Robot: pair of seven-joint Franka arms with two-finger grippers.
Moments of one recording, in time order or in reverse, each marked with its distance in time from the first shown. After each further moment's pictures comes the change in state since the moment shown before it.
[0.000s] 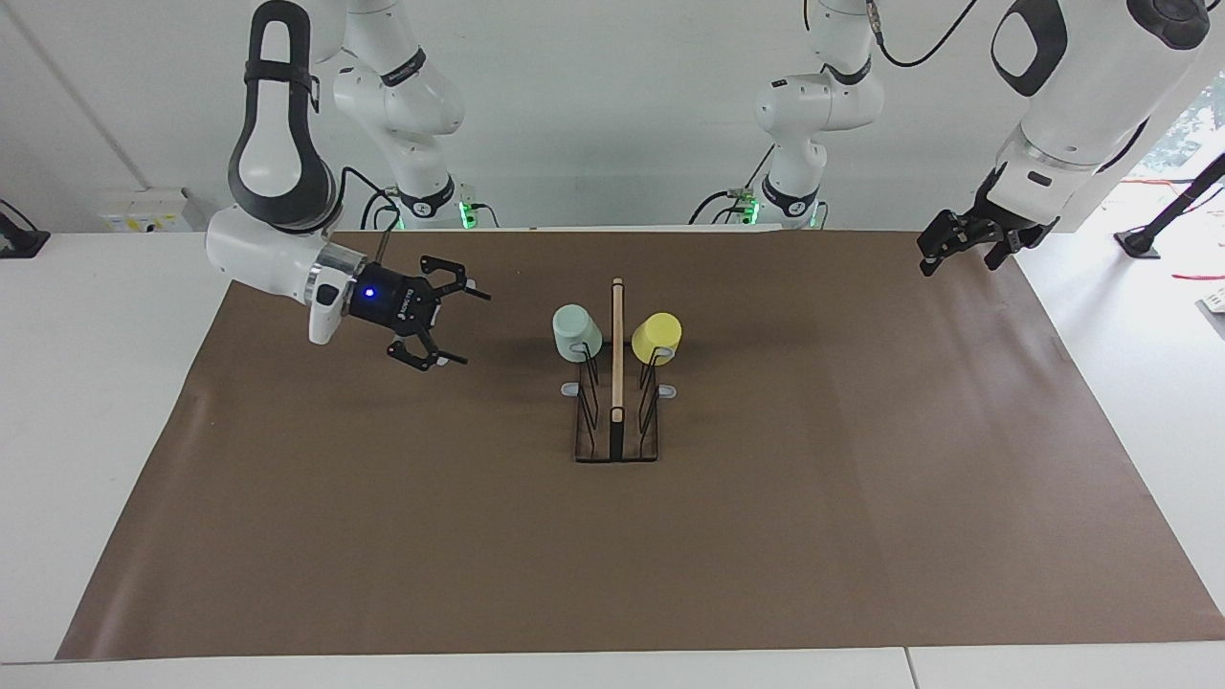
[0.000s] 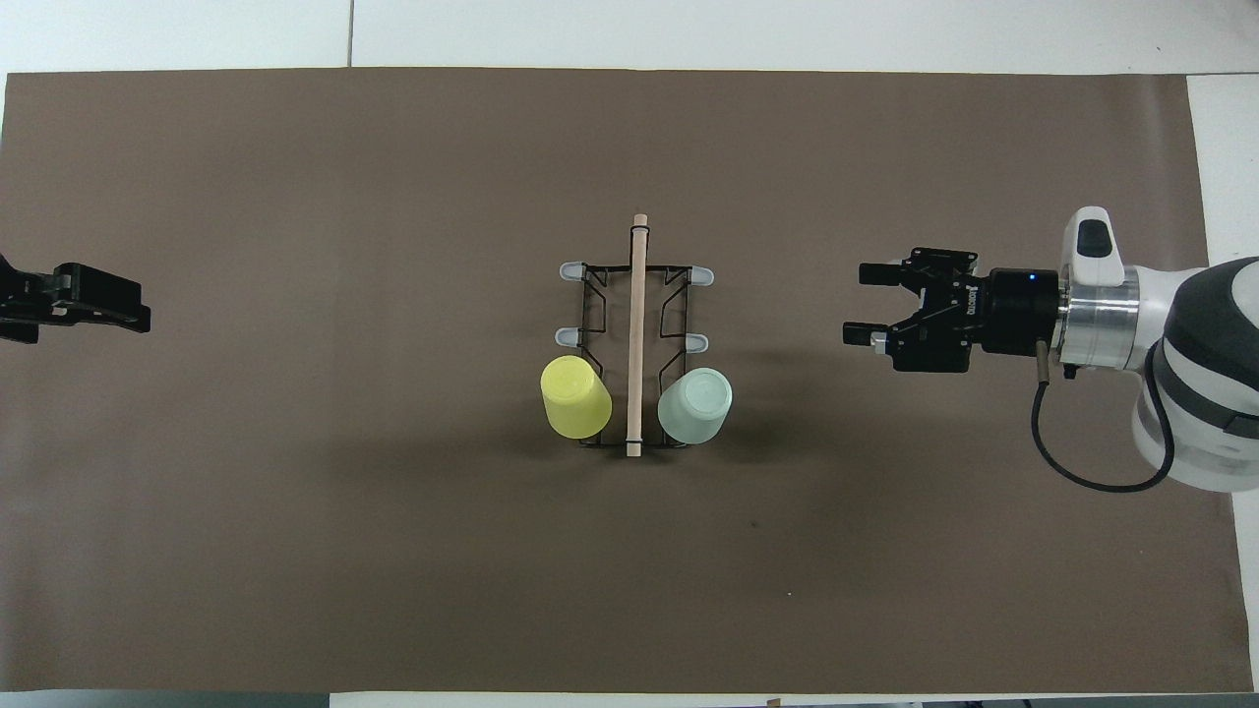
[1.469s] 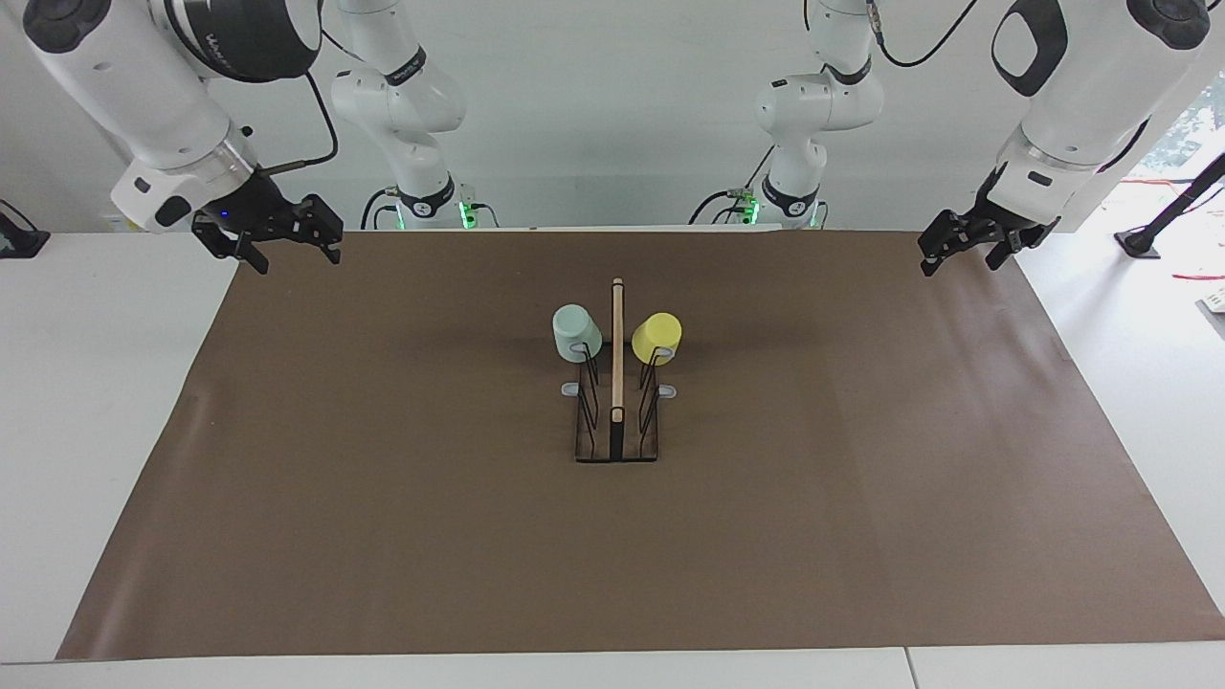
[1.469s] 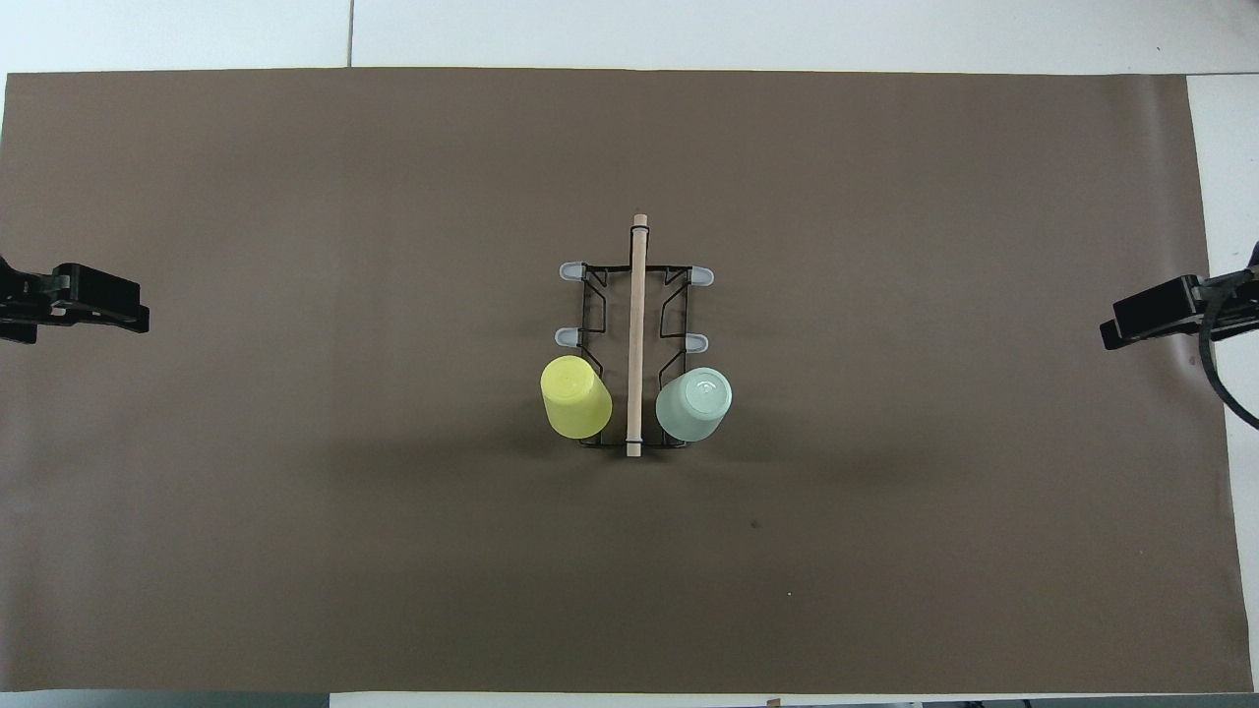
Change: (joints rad) left arm 0.000 0.000 0.000 0.000 0.003 0.000 0.000; right arm 0.231 -0.038 -0.275 0.536 -1.171 -0.488 1.202
